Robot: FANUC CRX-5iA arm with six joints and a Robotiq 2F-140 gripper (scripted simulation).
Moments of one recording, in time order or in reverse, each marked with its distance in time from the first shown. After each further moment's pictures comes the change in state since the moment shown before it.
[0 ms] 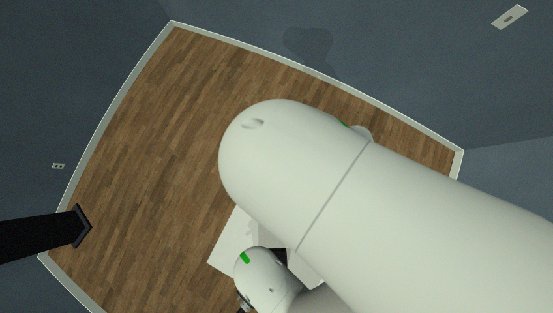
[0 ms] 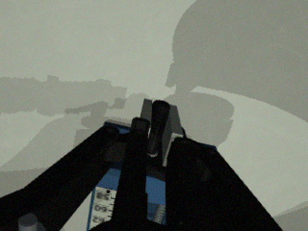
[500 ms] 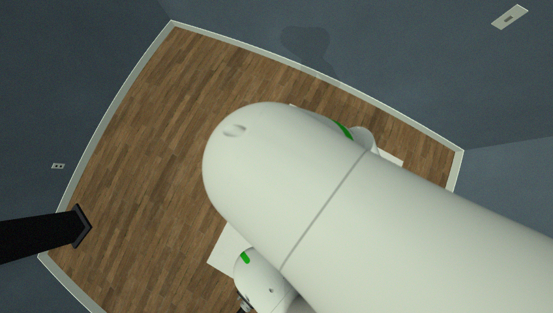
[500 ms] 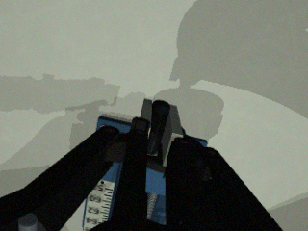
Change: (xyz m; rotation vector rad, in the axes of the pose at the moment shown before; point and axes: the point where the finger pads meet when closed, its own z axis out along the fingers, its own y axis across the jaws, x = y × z) arm 0.000 0.010 -0.014 0.000 0.000 0.000
